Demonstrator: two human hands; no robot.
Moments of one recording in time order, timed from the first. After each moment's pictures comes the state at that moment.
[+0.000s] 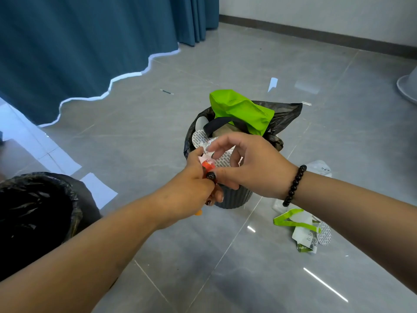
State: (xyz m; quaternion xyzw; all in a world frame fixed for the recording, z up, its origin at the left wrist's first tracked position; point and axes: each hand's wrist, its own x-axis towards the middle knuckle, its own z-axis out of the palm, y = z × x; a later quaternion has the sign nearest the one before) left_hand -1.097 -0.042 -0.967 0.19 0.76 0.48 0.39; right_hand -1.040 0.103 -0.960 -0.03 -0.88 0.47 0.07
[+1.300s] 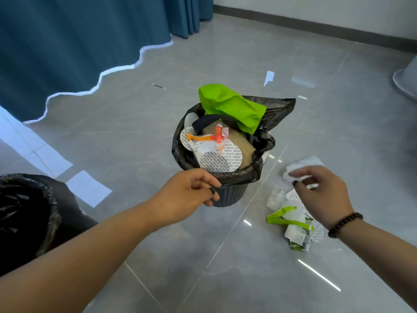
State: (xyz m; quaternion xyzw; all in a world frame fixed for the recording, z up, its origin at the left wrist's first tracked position) left_hand -1.101 -0.031 -0.999 0.20 0.81 0.41 0.37; right_hand -0.961 0.195 -1.060 -0.33 -0.84 0.38 0.21
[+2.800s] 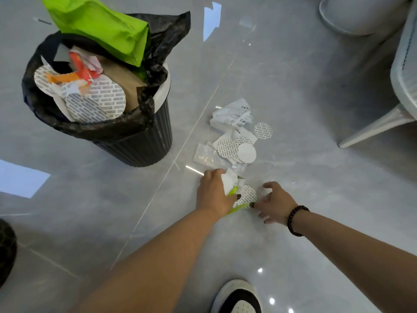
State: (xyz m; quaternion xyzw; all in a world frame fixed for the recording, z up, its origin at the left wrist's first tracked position) left_hand -0.937 0.126 -1.210 0.29 0.87 0.26 0.30; right_hand -0.814 0.234 -1.171 -0.56 -0.62 0.53 -0.17
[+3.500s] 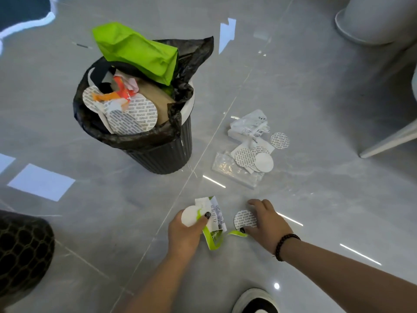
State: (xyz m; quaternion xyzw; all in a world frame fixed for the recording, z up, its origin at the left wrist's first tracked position) left_hand -0.945 0.015 -1.192 -0.09 0.79 0.52 0.32; right_hand -0.821 0.179 -1.194 -0.34 -0.87 0.31 -0.17
